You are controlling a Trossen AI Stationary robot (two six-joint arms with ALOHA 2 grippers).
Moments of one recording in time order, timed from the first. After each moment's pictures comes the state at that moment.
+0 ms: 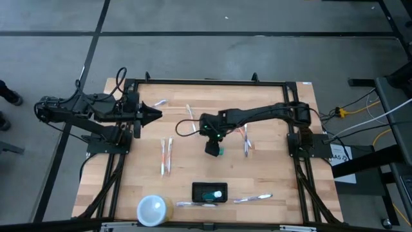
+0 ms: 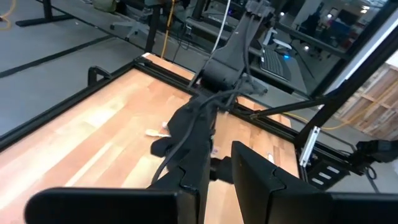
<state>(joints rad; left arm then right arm) -0.17 0.72 1.04 -0.59 -0.35 -0.49 -0.03 2.04 1.48 -0.64 -0.31 0.25</state>
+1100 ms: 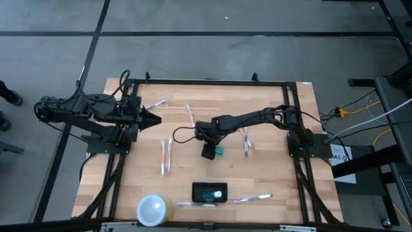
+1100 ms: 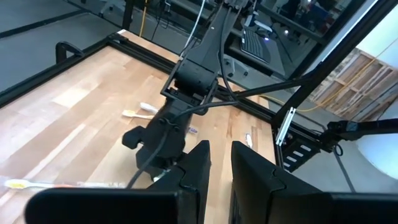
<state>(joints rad) -0.17 0.72 1.04 -0.62 -0.23 -0.53 0.01 2.17 1.53 -0.64 -0.17 0.27</state>
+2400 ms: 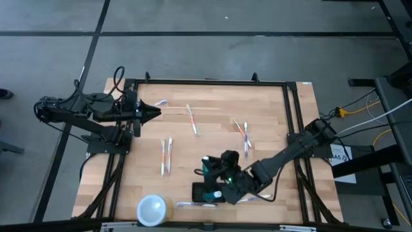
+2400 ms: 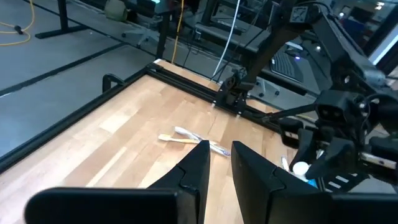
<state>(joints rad) -0.18 0.71 1.04 -0.60 -0.40 -0.45 0.61 1.89 1.53 -0.37 1.04 1.28</state>
